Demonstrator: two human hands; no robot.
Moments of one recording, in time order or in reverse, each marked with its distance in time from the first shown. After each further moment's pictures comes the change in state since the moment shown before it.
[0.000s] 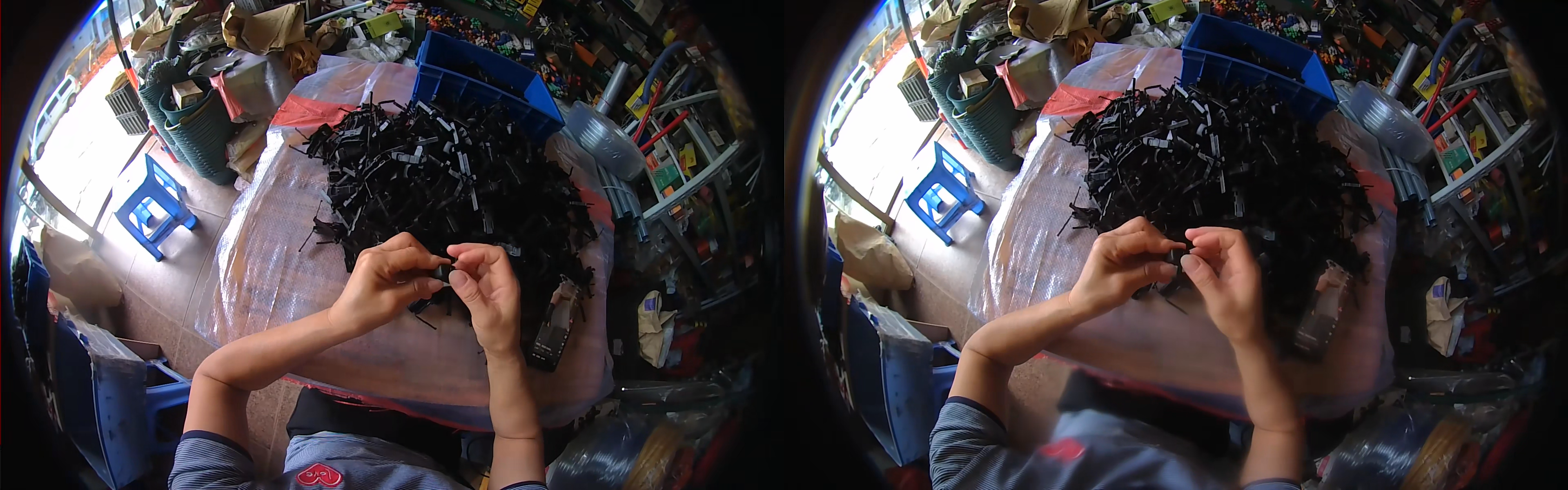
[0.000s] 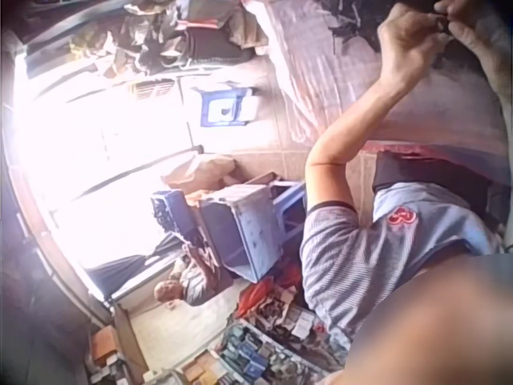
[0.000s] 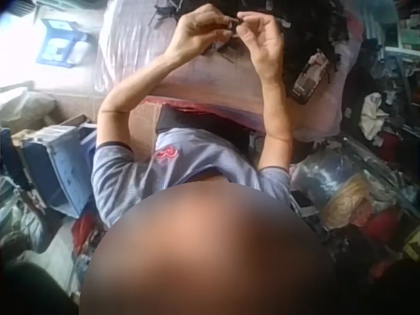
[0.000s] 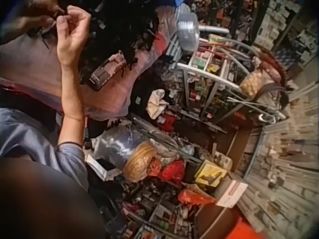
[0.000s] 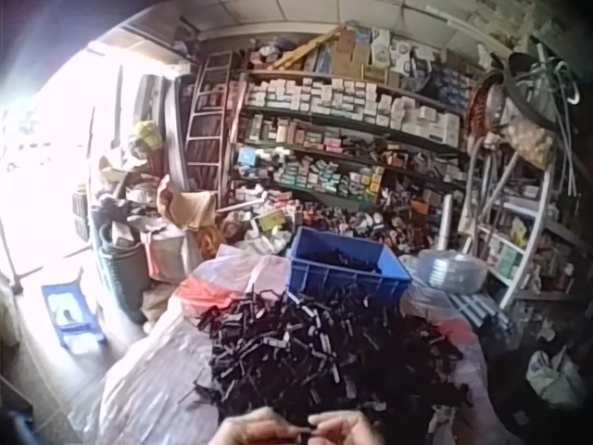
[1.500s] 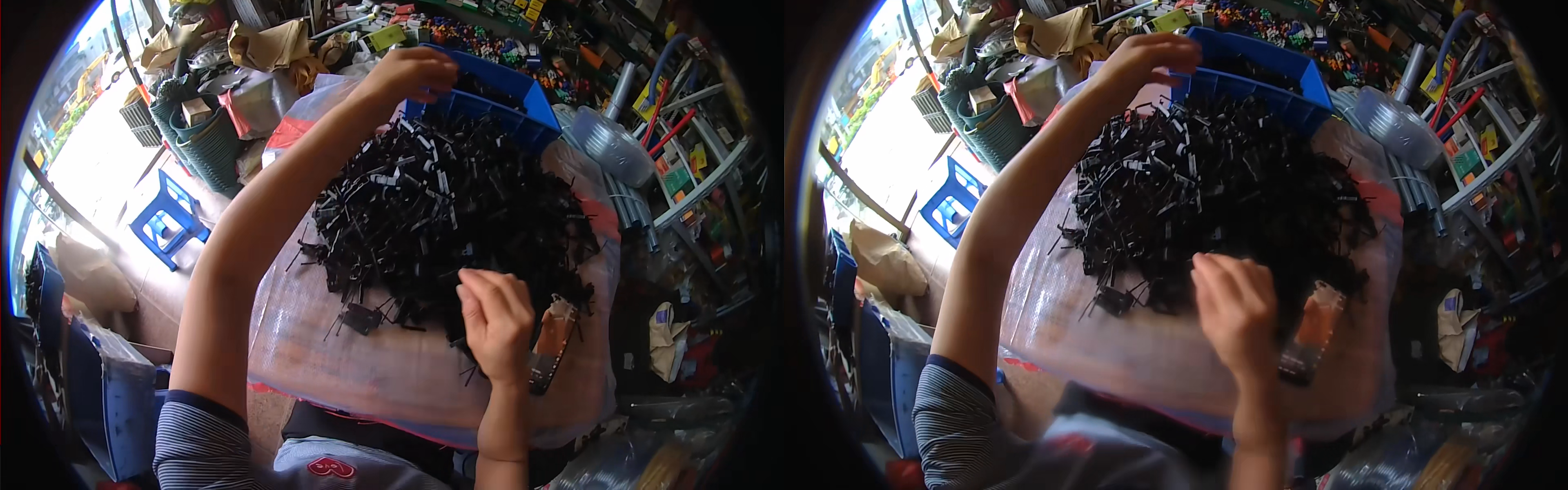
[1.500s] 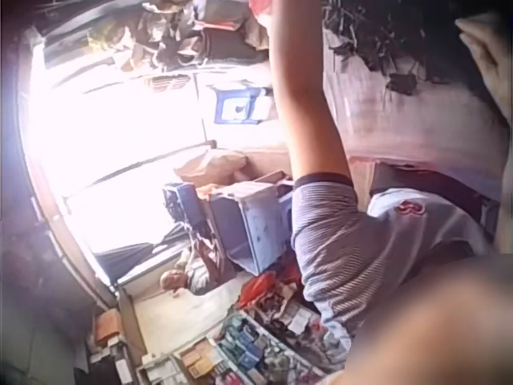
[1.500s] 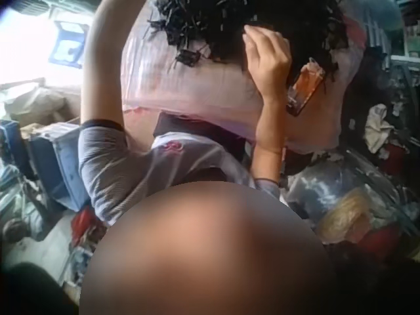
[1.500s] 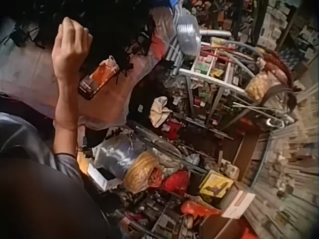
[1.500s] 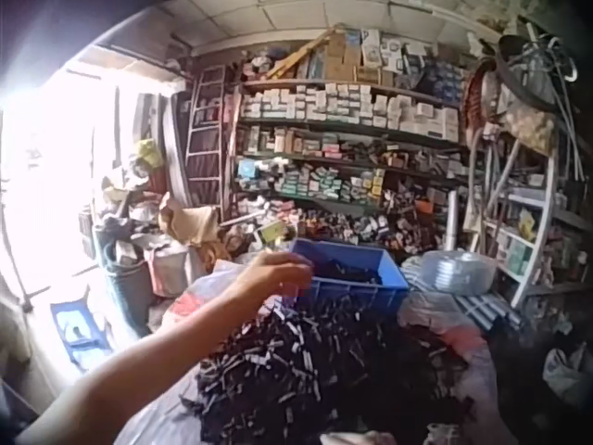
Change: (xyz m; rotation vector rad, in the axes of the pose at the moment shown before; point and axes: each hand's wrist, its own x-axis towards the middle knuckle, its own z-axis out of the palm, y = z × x) left_hand 0.247 0.033 -0.052 0.040 0.038 0.117; right_hand 0.015 -0.029 -0.042 -1.020 0.074 -0.591
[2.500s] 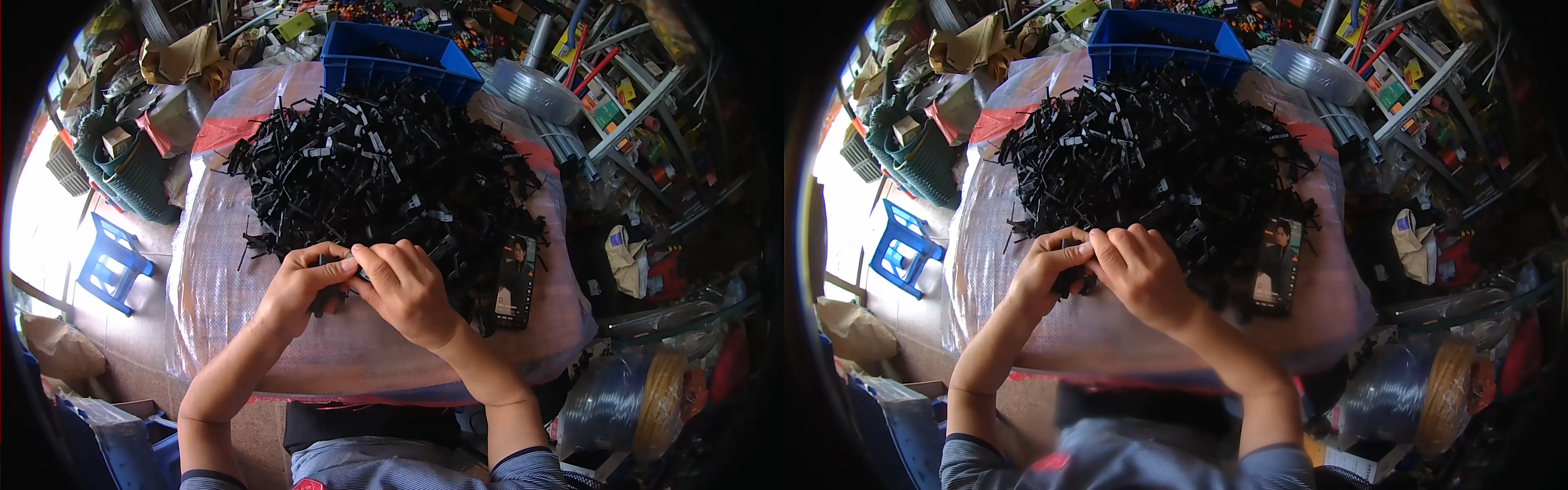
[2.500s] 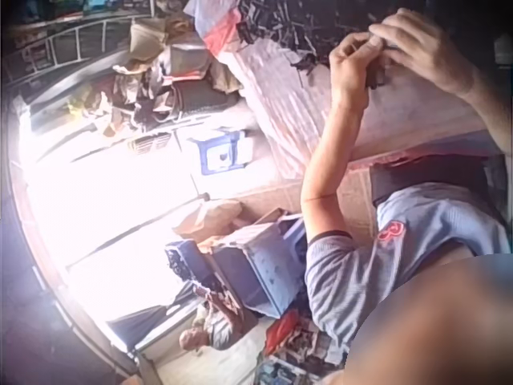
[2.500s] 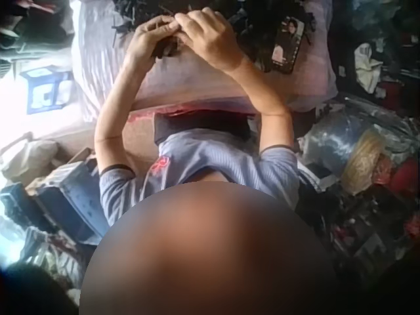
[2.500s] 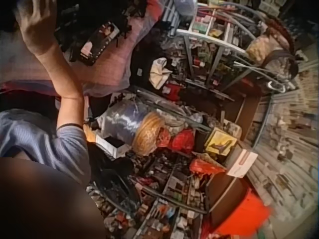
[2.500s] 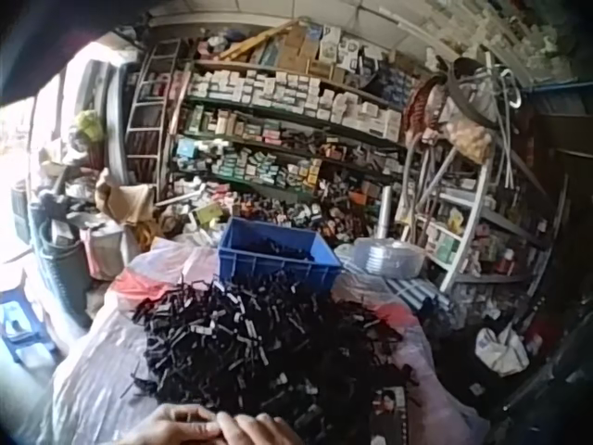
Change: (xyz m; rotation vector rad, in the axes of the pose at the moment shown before) left_hand -0.249 0.003 0.037 -0.524 -0.035 -0.782; right_hand -0.024 -0.036 0.047 -0.098 -0.050 -0.257
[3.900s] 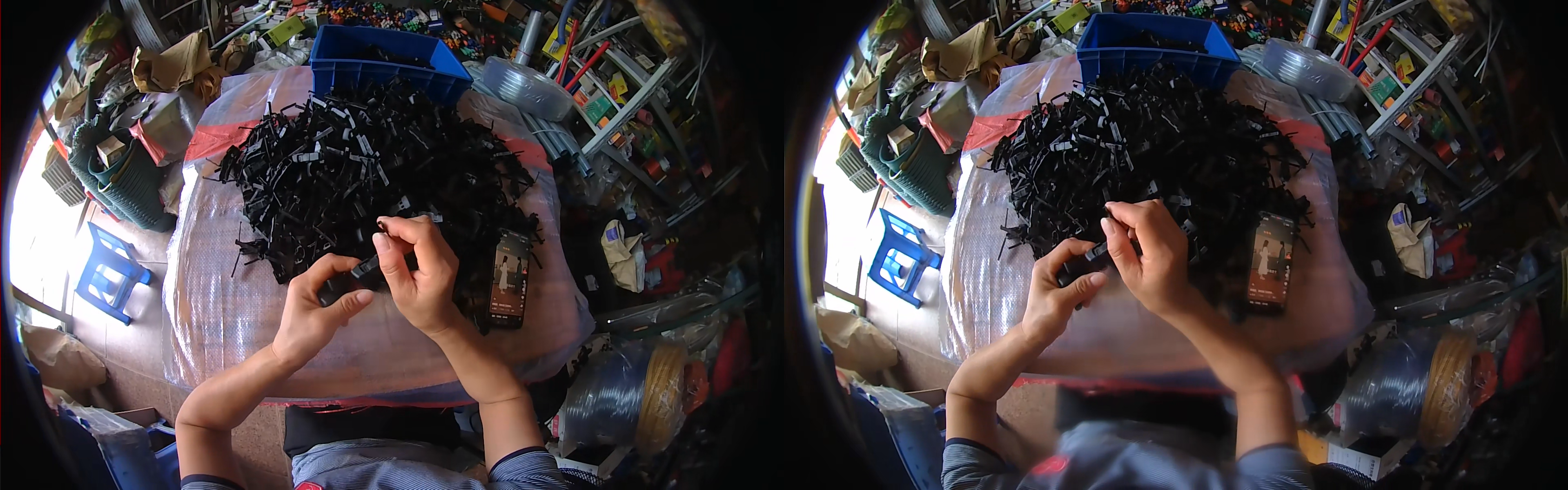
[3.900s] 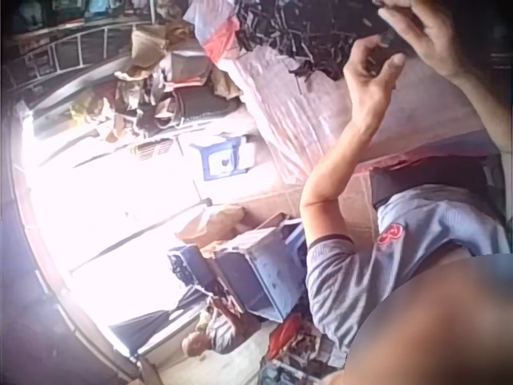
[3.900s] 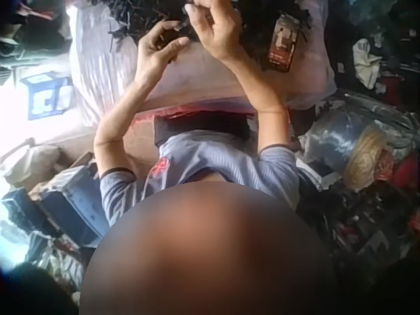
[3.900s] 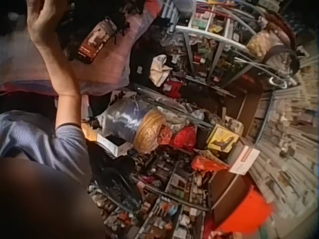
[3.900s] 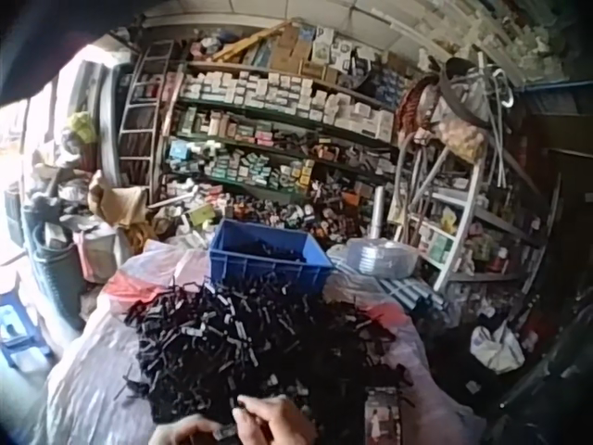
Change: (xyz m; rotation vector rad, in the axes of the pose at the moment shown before) left_hand -0.013 -0.016 0.020 0.293 -0.011 0.304; right_hand 0.009 0.014 -0.003 0.369 0.290 0.370
